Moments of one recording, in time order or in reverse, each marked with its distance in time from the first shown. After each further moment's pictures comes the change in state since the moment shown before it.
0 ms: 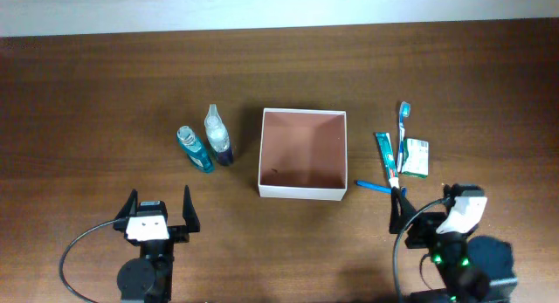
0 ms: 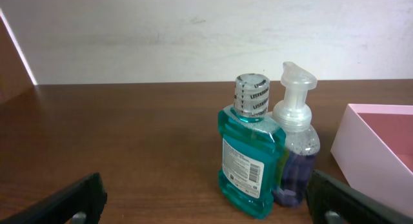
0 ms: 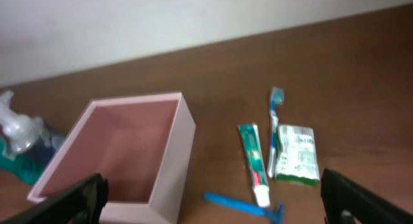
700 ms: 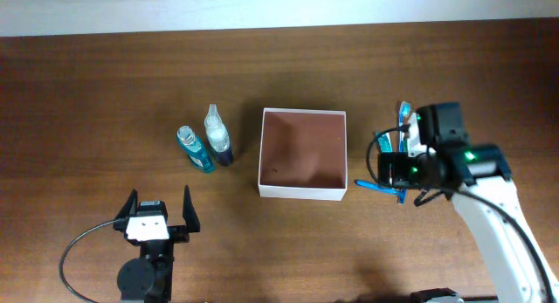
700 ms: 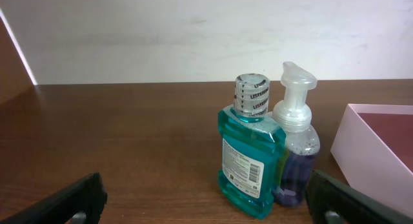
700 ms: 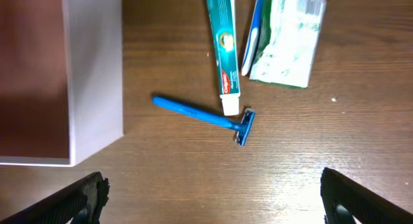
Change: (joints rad) left arm 0.000 0.000 0.000 0.000 0.000 0.000; right arm 0.000 1.028 0.521 -0.372 0.038 -0.108
